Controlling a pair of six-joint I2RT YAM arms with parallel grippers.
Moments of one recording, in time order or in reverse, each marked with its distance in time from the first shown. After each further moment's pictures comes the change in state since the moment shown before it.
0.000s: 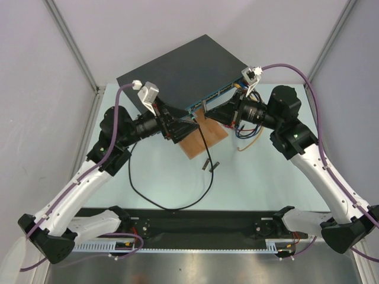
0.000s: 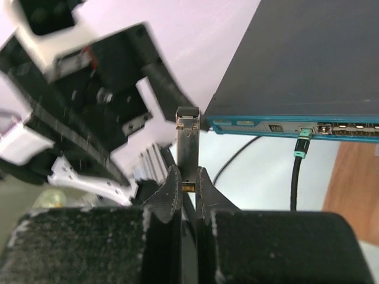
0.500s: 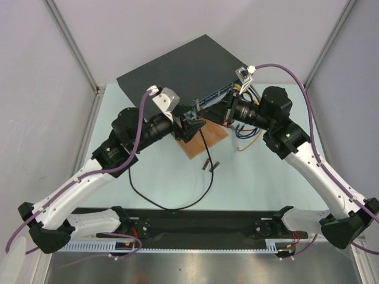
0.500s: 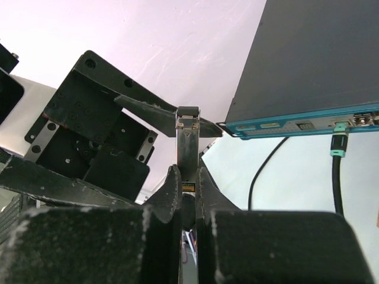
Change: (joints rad) left arm -0.244 0.041 0.114 -0.140 -0.386 0.420; right arm 0.060 0.039 0.001 0.053 0.103 0.241
